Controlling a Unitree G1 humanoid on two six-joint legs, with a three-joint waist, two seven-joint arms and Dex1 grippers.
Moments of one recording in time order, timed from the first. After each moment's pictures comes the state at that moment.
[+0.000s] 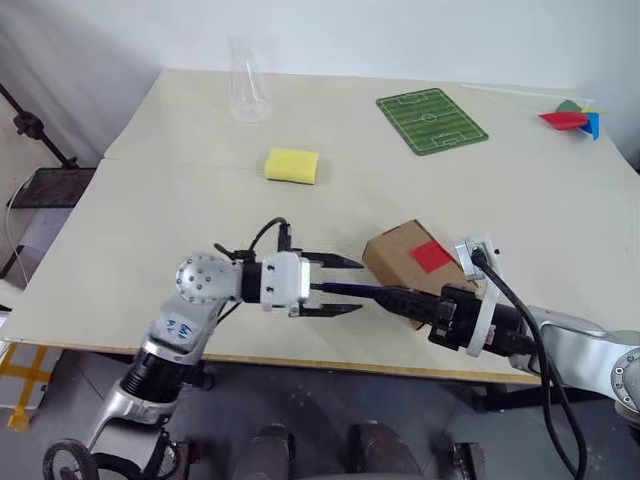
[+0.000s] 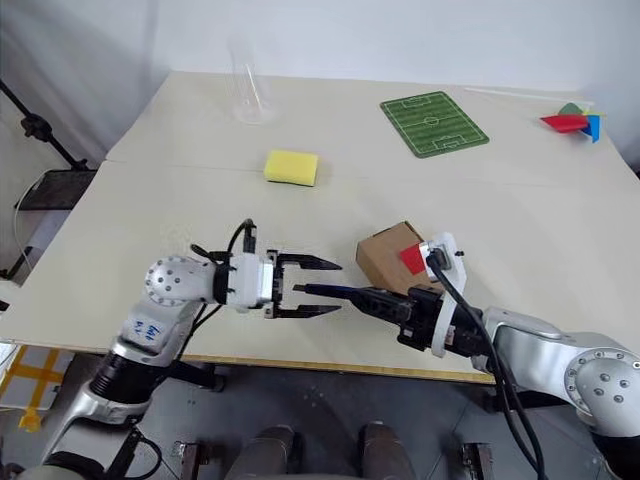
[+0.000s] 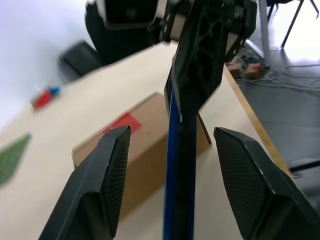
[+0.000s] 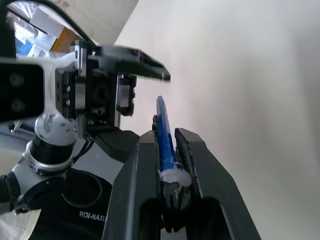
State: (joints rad) left arm -0.50 0.55 -0.19 -0.19 -0.33 0.06 -1.07; right arm -0.16 -0.95 -0.06 -0.60 1.88 0.80 -0.04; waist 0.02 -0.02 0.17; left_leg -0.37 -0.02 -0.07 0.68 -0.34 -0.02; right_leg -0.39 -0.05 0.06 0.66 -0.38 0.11
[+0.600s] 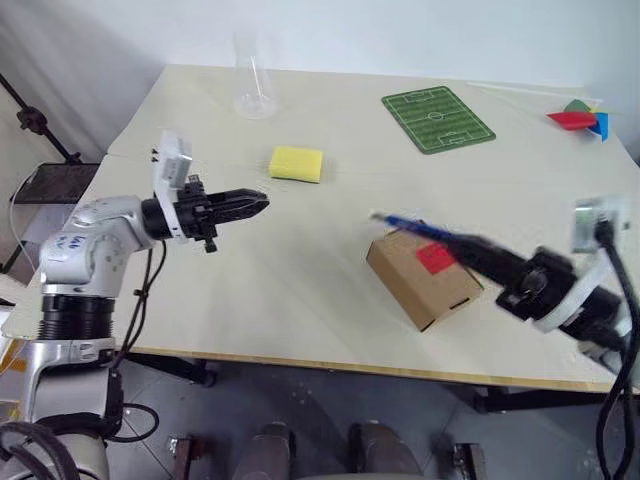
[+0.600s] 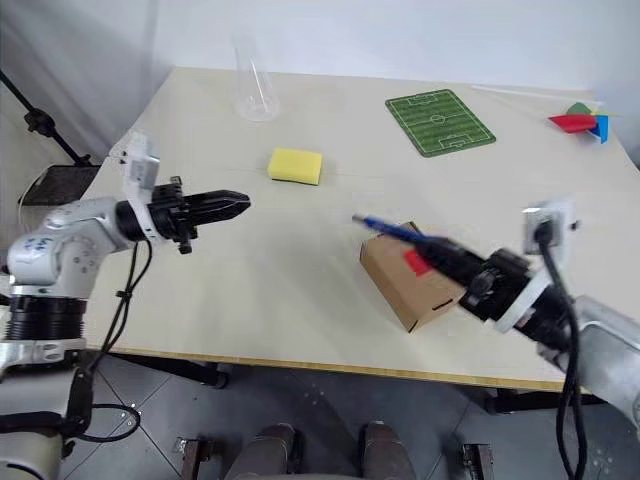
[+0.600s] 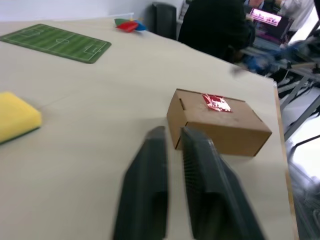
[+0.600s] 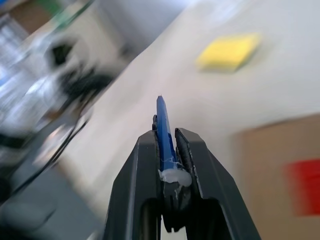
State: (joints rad) left arm -0.74 0.66 0.07 0.20 -0.61 0.60 -1.08; right arm 0.05 -0.92 -0.52 -0.64 1.70 0.69 0.01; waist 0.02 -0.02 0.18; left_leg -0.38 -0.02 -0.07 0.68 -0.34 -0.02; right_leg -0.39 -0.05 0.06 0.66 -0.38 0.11
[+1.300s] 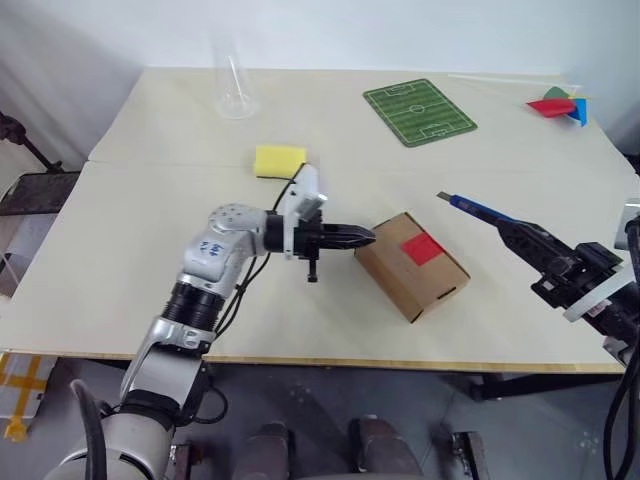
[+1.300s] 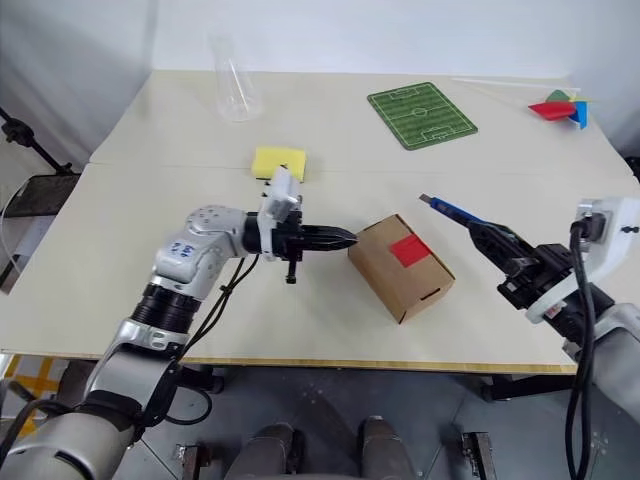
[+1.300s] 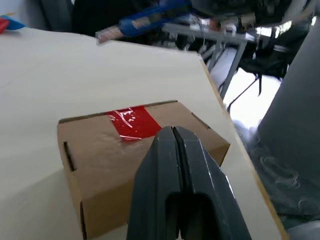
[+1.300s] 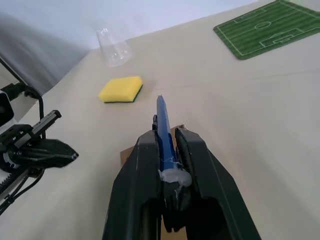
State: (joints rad) left arm -0.89 0.28 -0.23 0.31 -0.35 0.34 -1.13; right arm 0.10 -0.91 -0.61 -0.65 1.56 0.66 -0.06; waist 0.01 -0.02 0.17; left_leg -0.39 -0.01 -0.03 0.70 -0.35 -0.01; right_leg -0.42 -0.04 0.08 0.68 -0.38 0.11
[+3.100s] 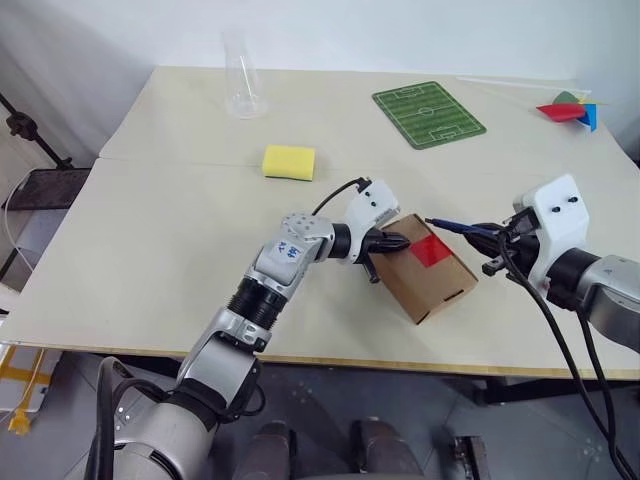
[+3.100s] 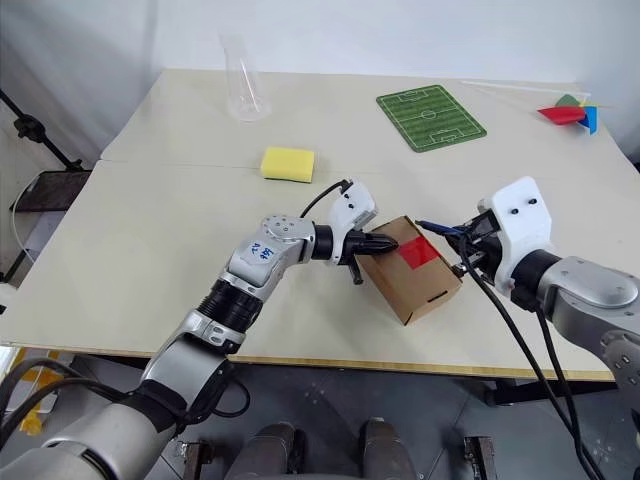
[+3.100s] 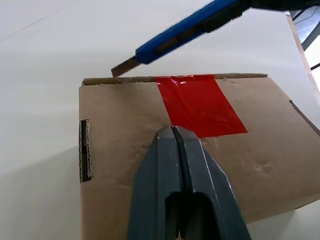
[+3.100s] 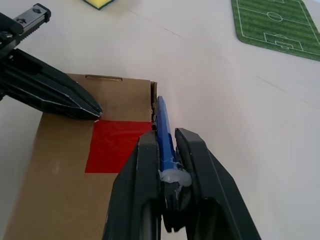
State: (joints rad) left arm -0.96 0.06 -0.28 0.44 -0.10 0.53 -0.78; right arm -0.27 -1.00 -0.28 -0.60 0.96 0.99 0.13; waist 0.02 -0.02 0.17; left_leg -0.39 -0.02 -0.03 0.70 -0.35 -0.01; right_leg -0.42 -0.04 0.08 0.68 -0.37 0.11
